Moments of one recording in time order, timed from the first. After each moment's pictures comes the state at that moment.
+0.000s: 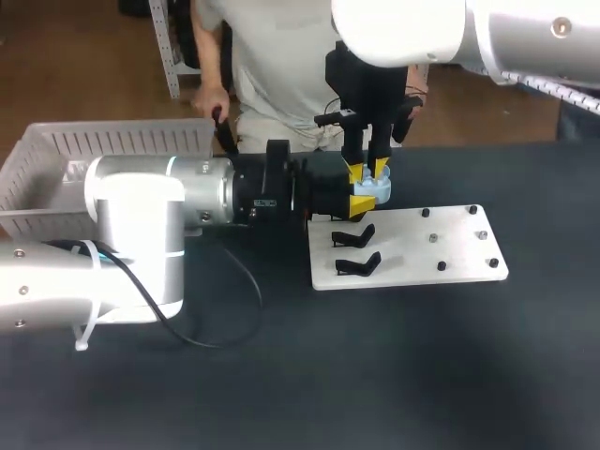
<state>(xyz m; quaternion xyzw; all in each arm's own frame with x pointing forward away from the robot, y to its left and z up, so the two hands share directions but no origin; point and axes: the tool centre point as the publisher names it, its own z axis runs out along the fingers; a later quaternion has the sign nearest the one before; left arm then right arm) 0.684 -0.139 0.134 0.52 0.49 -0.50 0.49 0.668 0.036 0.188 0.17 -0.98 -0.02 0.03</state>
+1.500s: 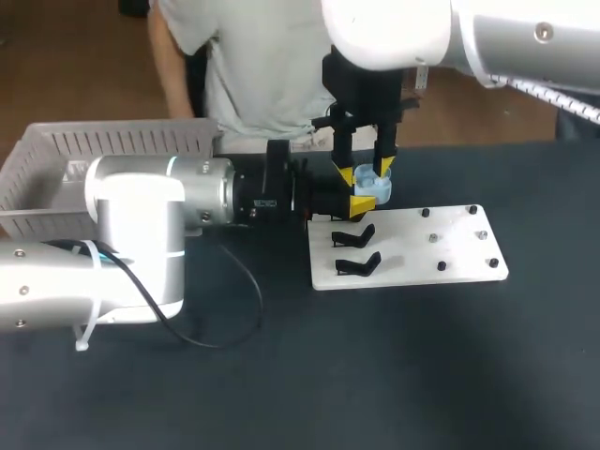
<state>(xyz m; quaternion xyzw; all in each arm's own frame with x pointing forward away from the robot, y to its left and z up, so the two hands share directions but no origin) 0.684 -0.140 0.134 0.52 0.49 -0.50 0.49 0.672 0.038 0.184 0.17 -0.98 -0.01 0.03</state>
